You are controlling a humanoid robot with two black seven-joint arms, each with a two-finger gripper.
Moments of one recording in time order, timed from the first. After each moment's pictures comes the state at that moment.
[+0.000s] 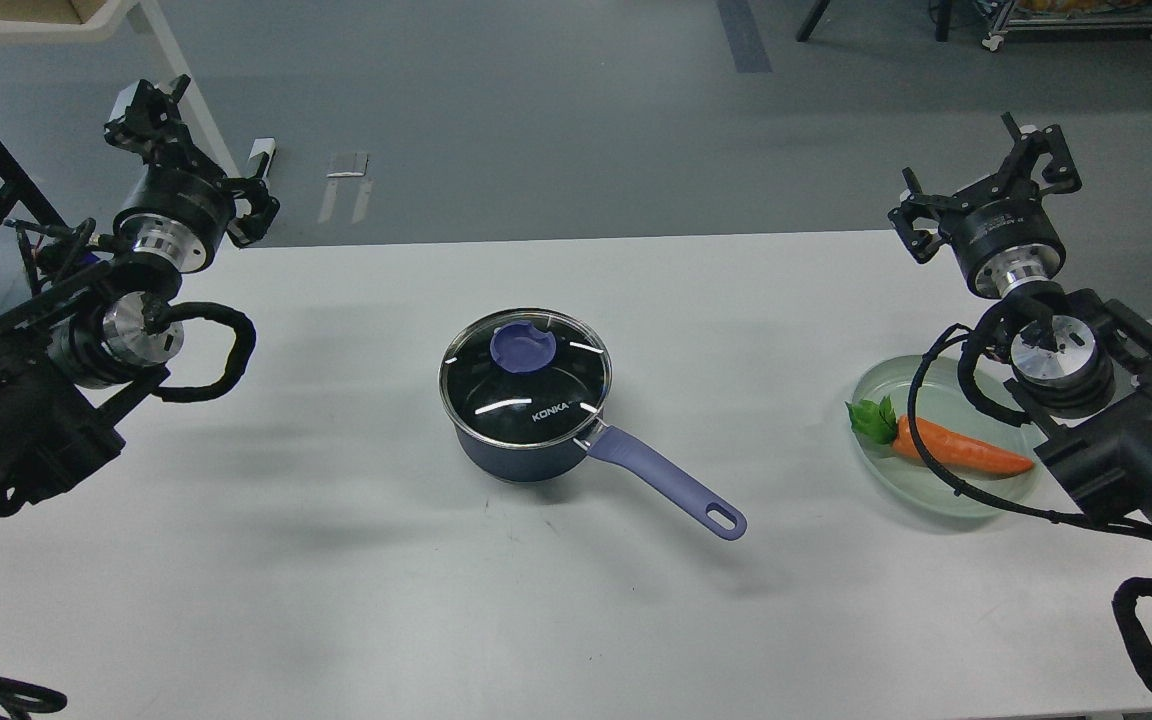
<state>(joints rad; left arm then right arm) -0.90 0.43 -0.41 -0.69 -0.32 -0.10 -0.45 0.78 -0.30 0.80 0.59 0.28 0.25 0.27</state>
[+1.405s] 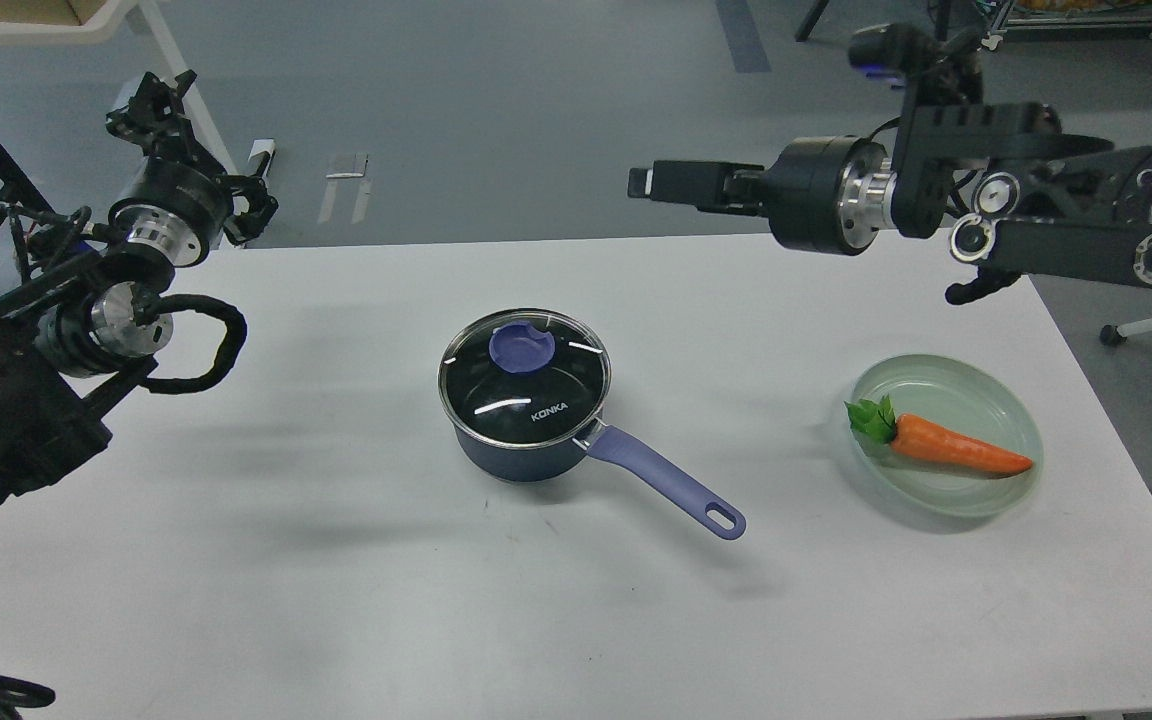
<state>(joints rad) -0.92 0.46 -0.40 -0.70 -0.29 -0.09 -0.39 1.81 -0.41 -0.73 1.36 -0.65 -0.01 0.24</state>
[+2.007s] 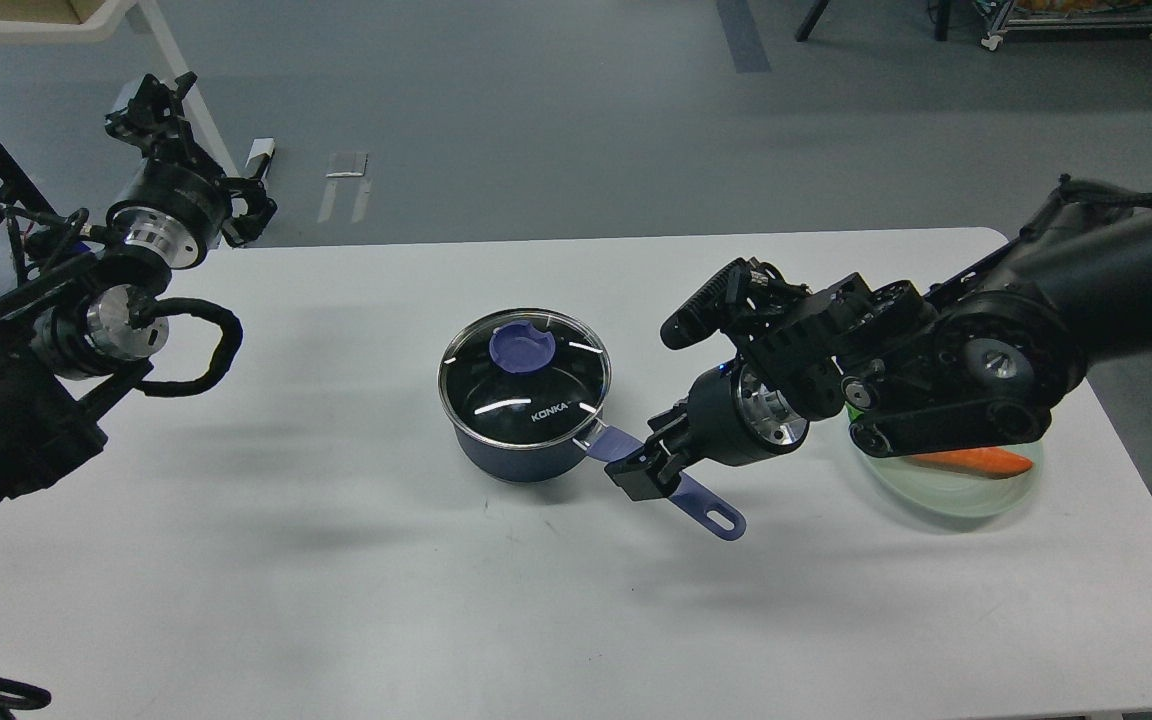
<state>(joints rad) -0.92 0.46 -0.39 -0.70 -0.28 -0.12 -0.39 1.85 -0.12 -0.98 1.50 -0.79 -0.02 0.22</state>
